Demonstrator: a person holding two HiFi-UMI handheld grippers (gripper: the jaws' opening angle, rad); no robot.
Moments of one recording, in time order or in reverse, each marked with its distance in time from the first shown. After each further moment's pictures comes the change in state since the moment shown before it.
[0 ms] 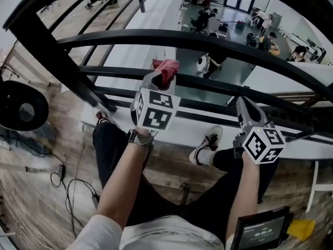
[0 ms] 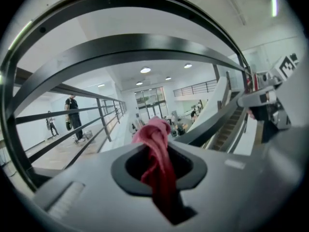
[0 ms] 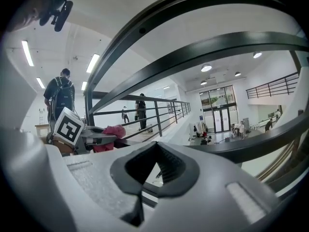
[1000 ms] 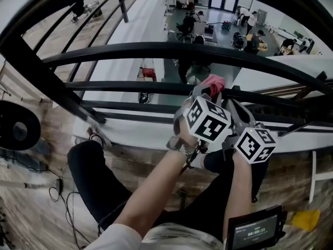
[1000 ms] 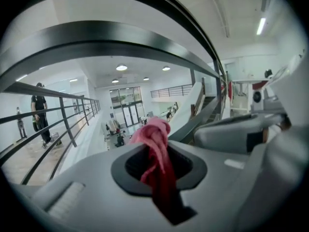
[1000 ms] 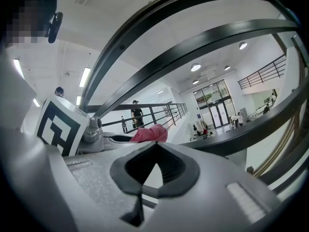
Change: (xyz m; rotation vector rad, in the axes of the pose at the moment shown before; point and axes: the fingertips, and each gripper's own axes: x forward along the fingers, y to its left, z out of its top) left arm 0.058 -0.194 0.054 0.050 0.001 -0.312; right arm -0.006 -0.021 -0.010 0.160 -0.071 -0.004
